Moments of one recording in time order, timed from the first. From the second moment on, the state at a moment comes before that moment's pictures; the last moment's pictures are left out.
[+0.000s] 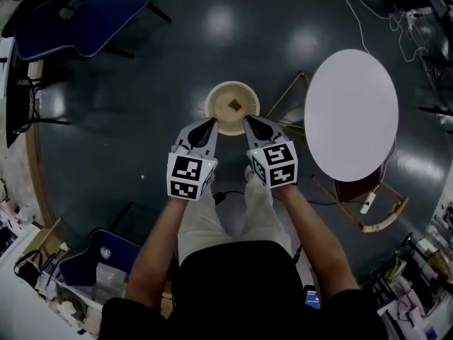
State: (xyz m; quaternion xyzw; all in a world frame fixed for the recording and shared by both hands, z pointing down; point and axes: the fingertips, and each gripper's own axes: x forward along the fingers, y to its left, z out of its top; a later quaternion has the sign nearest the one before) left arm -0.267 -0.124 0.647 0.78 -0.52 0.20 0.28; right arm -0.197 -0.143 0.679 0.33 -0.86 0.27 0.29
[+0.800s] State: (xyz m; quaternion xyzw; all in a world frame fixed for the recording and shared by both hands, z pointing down) left arm -0.184 -0.135 0.490 0.79 -0.54 0.15 0.24; right arm -0.140 -0.163 0.503 0.29 -0.91 0.20 0.22
